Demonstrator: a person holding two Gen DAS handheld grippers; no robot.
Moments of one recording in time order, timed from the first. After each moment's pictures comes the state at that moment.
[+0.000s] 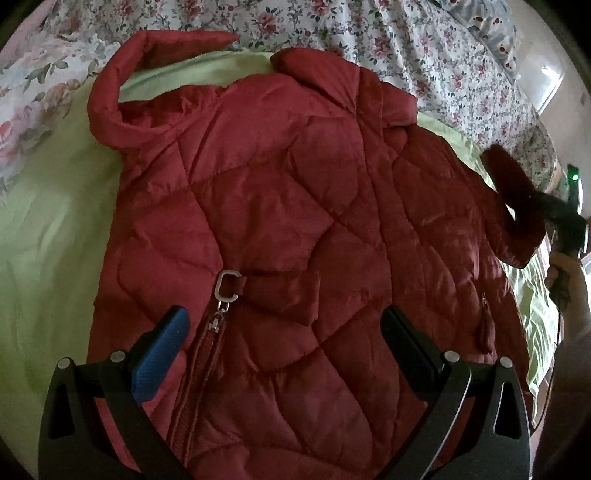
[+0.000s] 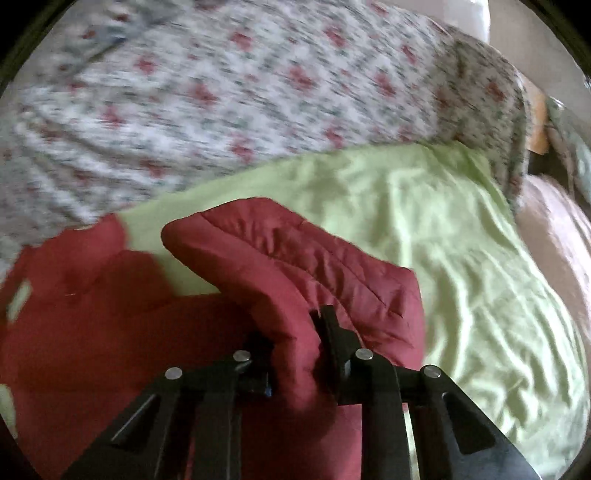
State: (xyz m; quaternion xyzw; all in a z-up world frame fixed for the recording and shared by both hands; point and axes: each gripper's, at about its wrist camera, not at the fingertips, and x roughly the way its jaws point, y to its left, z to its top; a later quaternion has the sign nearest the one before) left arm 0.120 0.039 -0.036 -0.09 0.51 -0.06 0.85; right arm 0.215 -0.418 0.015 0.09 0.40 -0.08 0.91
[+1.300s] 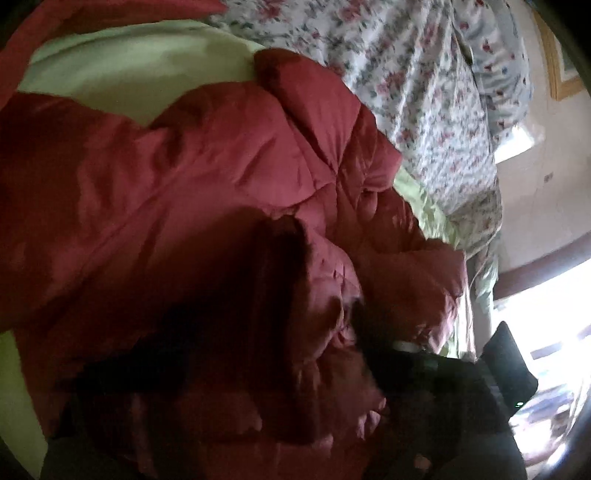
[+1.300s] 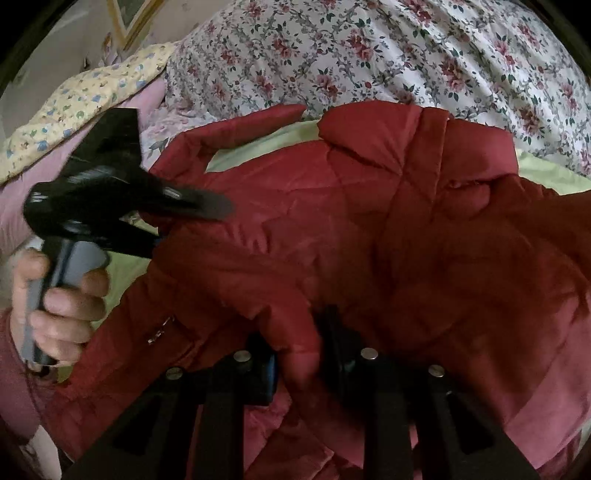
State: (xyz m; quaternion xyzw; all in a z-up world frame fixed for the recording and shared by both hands) left arm 0.245 0.068 -0.046 -0.26 0.53 -0.19 0.78; right arm 0.167 -0.130 -0.053 0.00 0.41 0.28 0.87
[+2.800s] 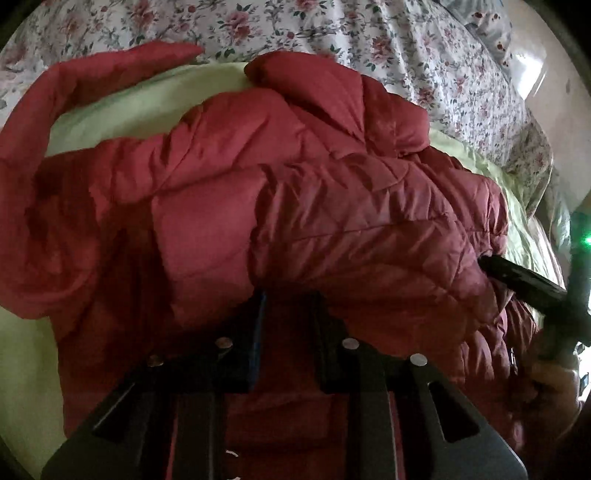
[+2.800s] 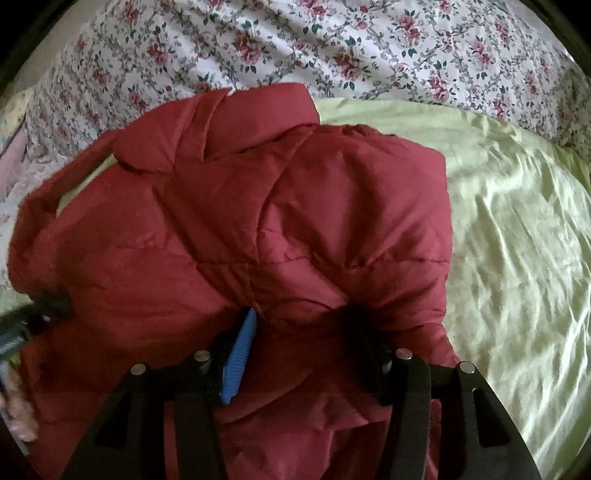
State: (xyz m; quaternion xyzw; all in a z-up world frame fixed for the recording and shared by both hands) left arm 0.208 0.038 -0.066 -0.08 0.48 -0.10 0.87; right arm 0.196 -0.239 -0.063 0.04 0.44 0.04 0.90
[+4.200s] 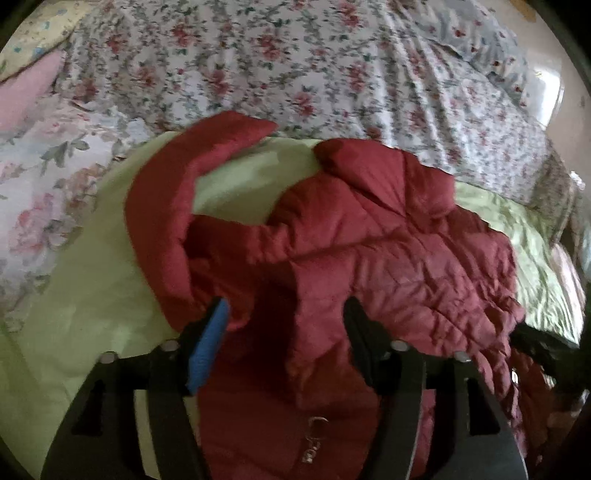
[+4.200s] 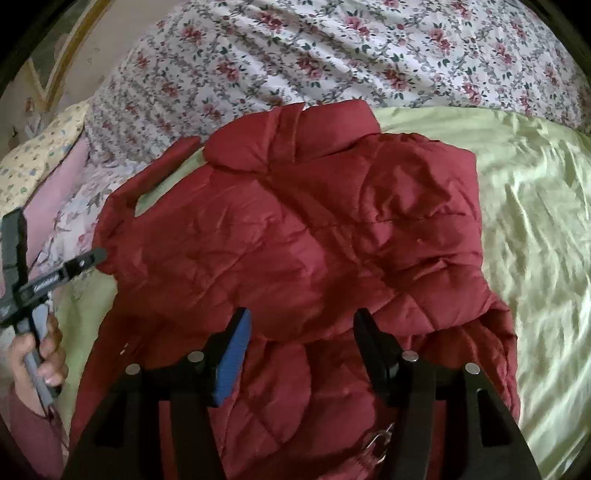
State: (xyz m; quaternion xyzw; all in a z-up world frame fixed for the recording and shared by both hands) left arm 0.184 0.092 0.013 -0.05 0.43 -0.01 0.90; right arm 0.143 -0.223 -0.037 0.09 0.44 0.15 0.88
